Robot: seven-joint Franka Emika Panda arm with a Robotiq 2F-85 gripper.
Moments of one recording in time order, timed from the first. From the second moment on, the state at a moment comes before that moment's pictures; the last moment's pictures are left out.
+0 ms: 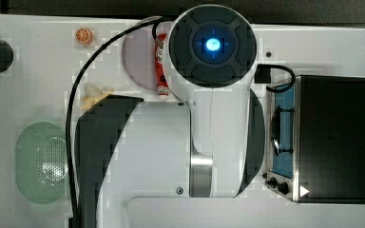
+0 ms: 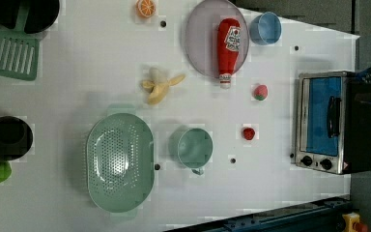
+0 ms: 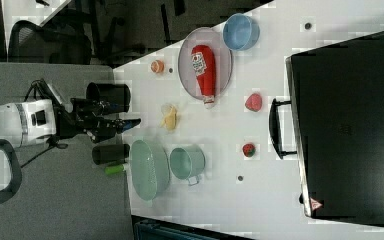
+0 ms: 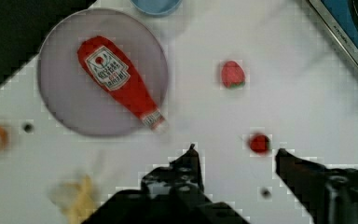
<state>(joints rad) -0.02 -0.02 0.01 -1.77 -0.02 0.18 -0.05</state>
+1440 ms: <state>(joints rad) -0.07 0.27 0.09 -1.72 0.03 0.27 -0.09</state>
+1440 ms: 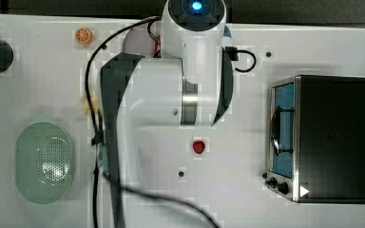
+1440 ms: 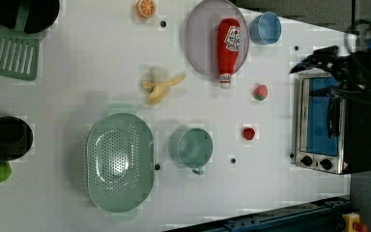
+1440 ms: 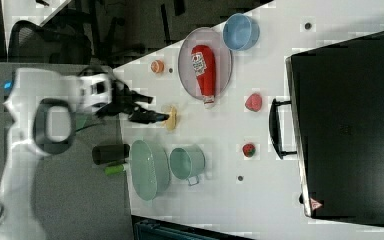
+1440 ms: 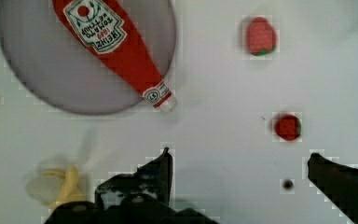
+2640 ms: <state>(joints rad) -0.02 0.72 0.09 -1.73 -0.06 0.94 -0.61</state>
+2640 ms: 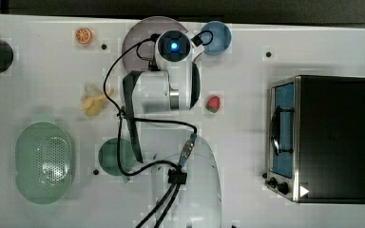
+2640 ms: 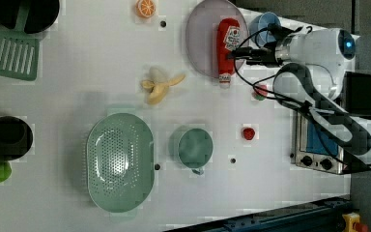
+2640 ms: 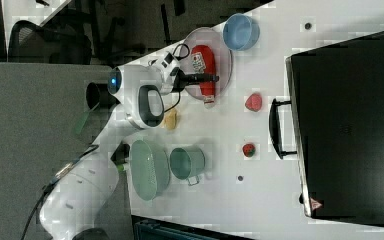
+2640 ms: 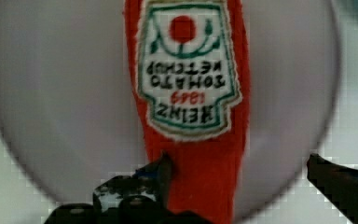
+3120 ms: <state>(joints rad) 0.01 0.77 0.11 -1.71 -0.08 1.00 -0.63</state>
